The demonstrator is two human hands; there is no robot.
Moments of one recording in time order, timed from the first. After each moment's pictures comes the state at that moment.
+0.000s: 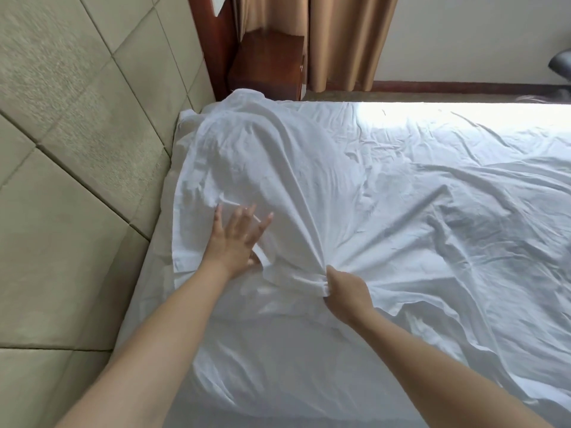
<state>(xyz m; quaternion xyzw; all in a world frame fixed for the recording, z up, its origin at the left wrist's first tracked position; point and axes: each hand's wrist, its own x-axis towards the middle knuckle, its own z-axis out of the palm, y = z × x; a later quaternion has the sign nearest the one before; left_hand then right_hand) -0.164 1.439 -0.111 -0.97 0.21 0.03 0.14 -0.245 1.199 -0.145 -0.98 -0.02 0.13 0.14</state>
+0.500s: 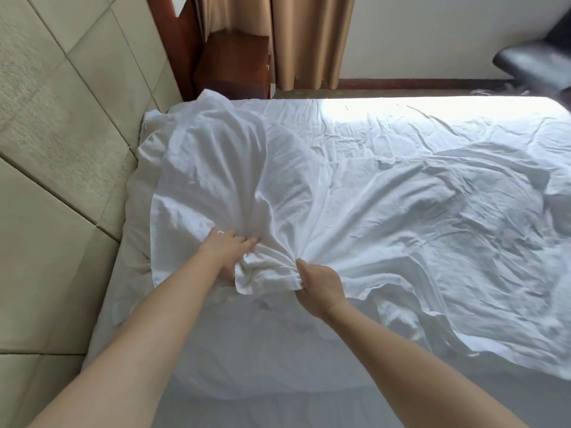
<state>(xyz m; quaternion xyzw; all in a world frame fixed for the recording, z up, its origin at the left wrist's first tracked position) -0.178 1.390 -0.105 -0.91 0.30 0.24 0.16 -0.285 1.188 -0.116 -0.98 -0.09 0.03 0.20</state>
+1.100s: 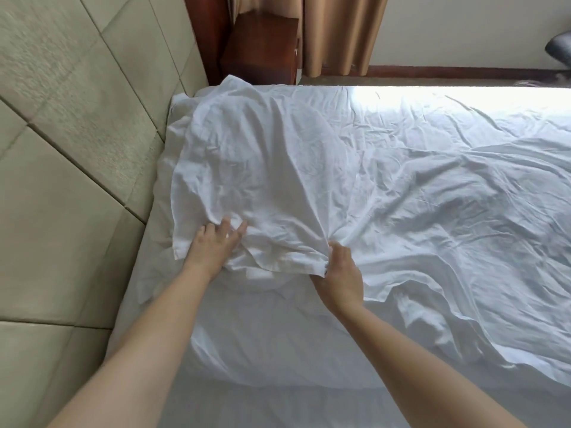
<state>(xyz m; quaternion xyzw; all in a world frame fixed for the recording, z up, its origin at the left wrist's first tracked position) -0.204 1.457 -0.131 -0.96 0.20 0.11 0.19 -0.281 1.206 -0.141 -0.95 0.11 0.03 0.30</state>
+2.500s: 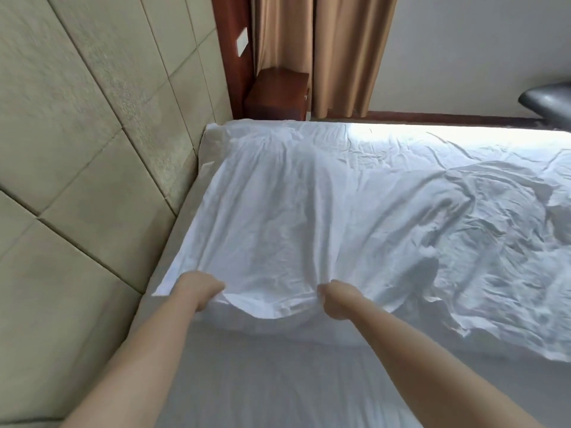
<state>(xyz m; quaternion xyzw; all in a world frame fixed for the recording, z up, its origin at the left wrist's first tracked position) -0.399 1.485 -0.052 -0.90 0.18 0.31 0.24 -0.414 1.193 -0.071 -0.93 -0.07 0.35 0.07</state>
